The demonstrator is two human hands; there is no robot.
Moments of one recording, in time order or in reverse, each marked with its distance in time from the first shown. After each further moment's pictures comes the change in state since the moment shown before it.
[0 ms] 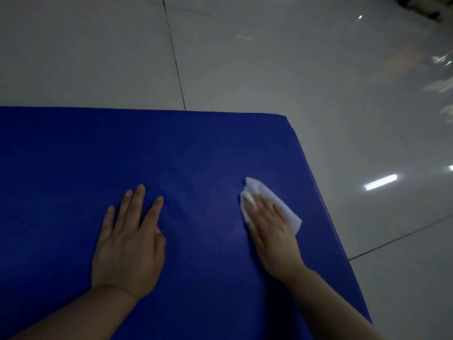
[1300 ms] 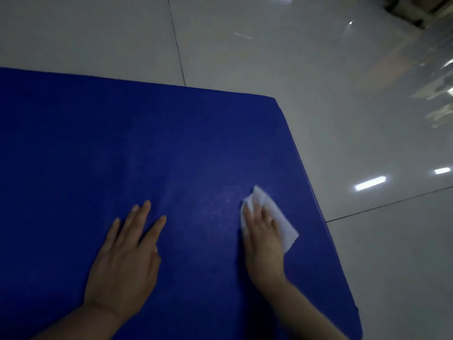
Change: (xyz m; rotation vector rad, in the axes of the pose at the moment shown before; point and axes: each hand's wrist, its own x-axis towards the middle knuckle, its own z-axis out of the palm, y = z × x) left_hand -0.115 0.000 0.003 -0.069 -0.056 0.146; right_hand -0.100 -0.054 0.020 -0.075 0.028 0.301
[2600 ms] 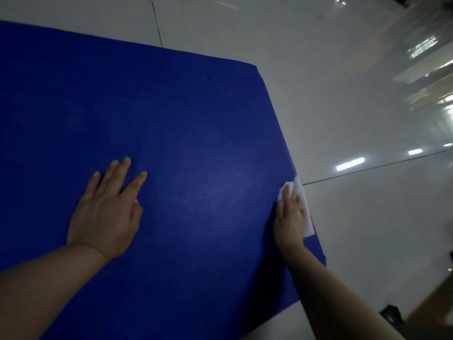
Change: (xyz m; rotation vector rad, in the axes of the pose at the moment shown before) left_hand 0.009 -0.003 0.006 0.046 0.050 0.012; right_hand -0.032 0.086 -0.022 0.074 0.016 0.429
